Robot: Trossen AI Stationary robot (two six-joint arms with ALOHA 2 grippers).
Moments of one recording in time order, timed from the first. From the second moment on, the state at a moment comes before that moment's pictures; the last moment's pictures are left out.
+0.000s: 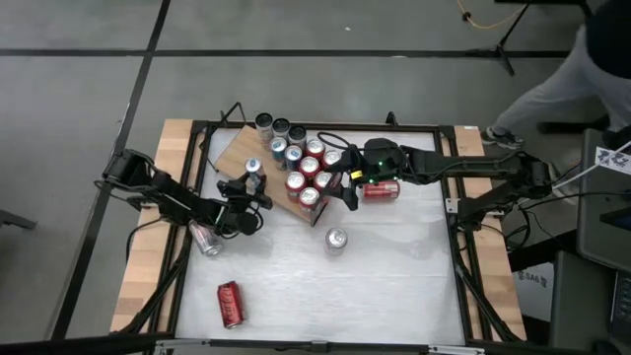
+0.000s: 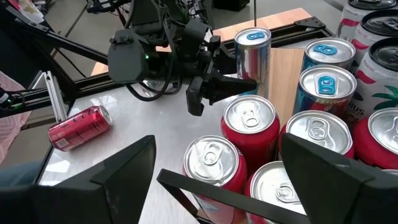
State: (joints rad) left arm -0.23 1.49 0.30 0.43 -1.41 -0.91; right arm -0.12 1.43 1.13 -0.12 -0.15 0.18
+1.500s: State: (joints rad) left arm -0.23 1.49 0.30 0.43 -1.33 -0.91; right arm -0.12 1.43 1.13 -0.13 -0.15 0.18
